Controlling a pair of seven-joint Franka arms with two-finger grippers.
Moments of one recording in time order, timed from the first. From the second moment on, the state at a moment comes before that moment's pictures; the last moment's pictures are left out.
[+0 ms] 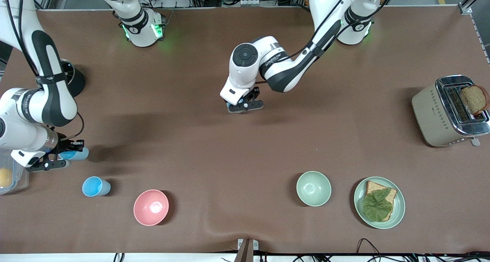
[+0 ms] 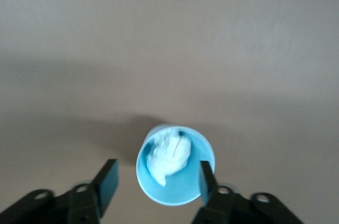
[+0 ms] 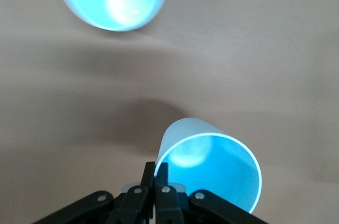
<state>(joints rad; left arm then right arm) -0.49 0.61 -0.45 -1.59 0.19 2.21 -1.17 -0.17 0.48 0.03 -1.71 -0.10 2.09 -0.22</state>
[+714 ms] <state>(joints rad) -0.14 0.30 -0.44 -1.52 0.19 1.91 -0.79 0.31 0.37 0.04 -1.61 0.09 1.80 0.33</state>
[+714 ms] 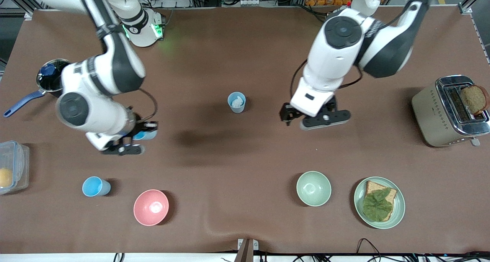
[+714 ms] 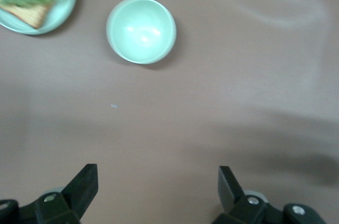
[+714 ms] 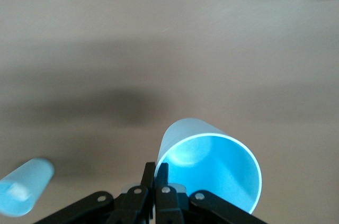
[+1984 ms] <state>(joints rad) 0.00 0.09 -0.13 -1.52 0.10 1.69 -0.22 0.80 0.48 0.04 -1.68 0.09 2.11 1.10</state>
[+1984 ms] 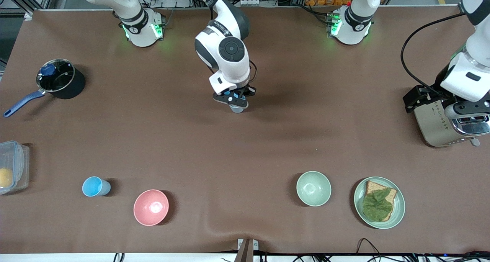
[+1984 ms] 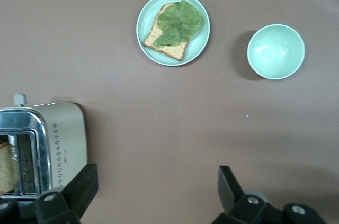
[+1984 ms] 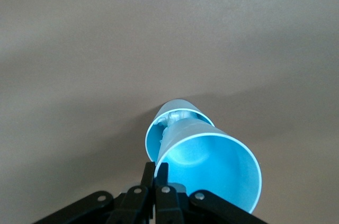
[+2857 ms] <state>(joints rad) 0.01 0.08 -0.13 -1.53 0.08 1.67 -0.22 0.79 0.48 0.01 -1.63 0.09 2.06 1.08</state>
